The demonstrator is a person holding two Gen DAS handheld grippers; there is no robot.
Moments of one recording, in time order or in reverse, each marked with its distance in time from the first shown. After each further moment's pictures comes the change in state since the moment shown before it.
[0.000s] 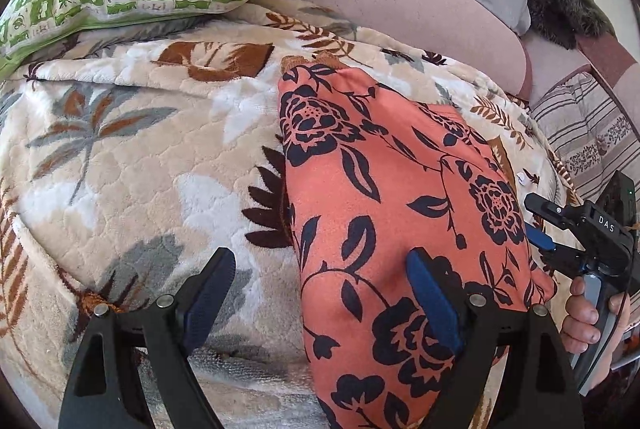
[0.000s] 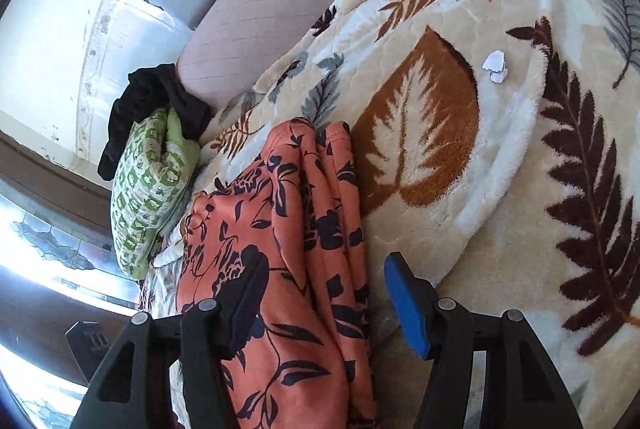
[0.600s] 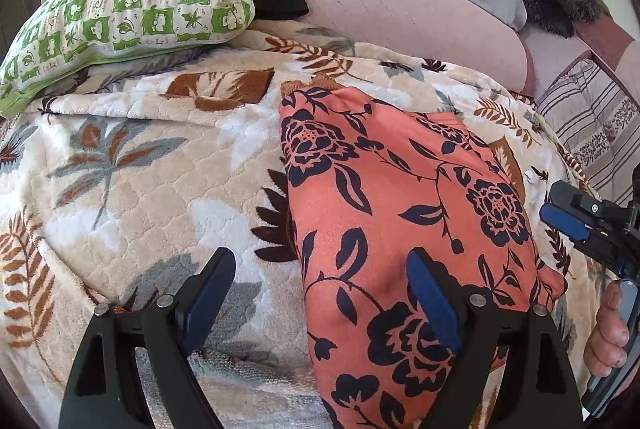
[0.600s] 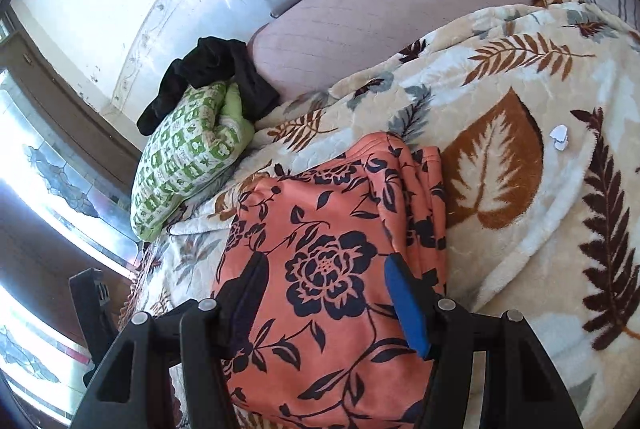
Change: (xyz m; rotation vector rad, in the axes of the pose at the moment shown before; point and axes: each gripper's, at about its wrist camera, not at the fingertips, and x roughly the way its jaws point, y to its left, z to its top) left arm -0.014 -0.012 0.001 0.066 -0.062 0.076; right arm -0.020 0.072 -0.025 -0.253 -0.054 0.029
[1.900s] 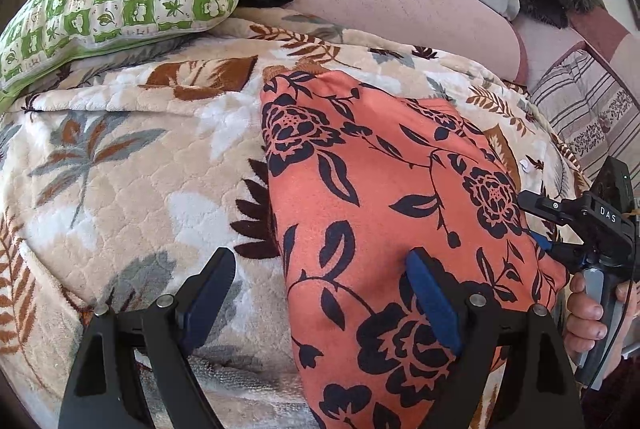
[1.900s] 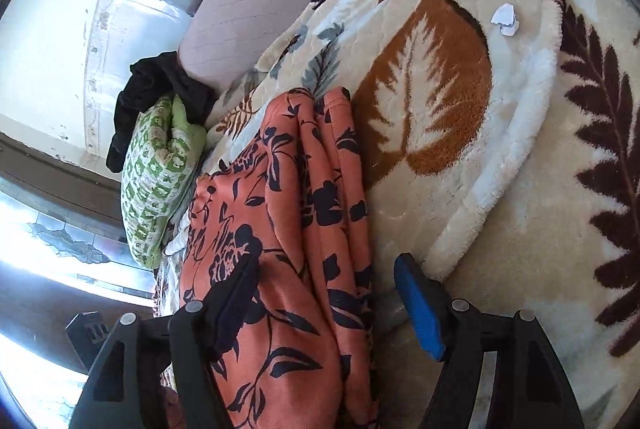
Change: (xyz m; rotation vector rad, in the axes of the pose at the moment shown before) left arm 0.018 -0.007 -0.002 0.012 0.044 -0.052; right arm 0.033 -0.087 -0.007 0.293 0.113 0.048
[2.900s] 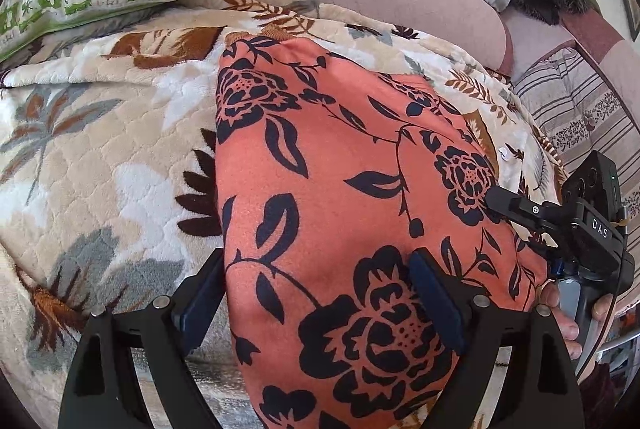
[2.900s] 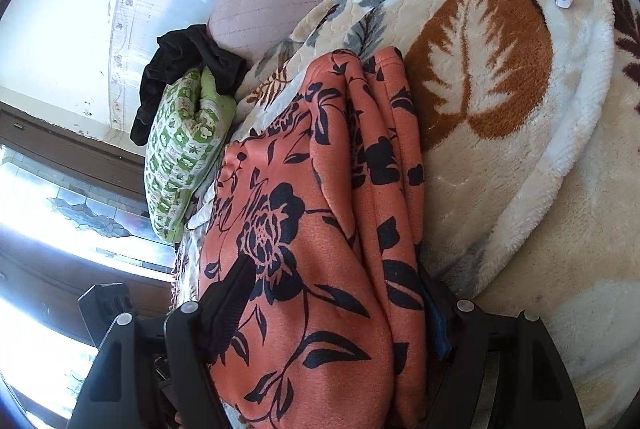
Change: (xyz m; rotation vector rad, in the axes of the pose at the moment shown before) left arm 0.015 -0.015 -0.003 -0.031 0.070 -0.086; right arm 0.018 0.018 -0.015 -0.057 0.062 0.088
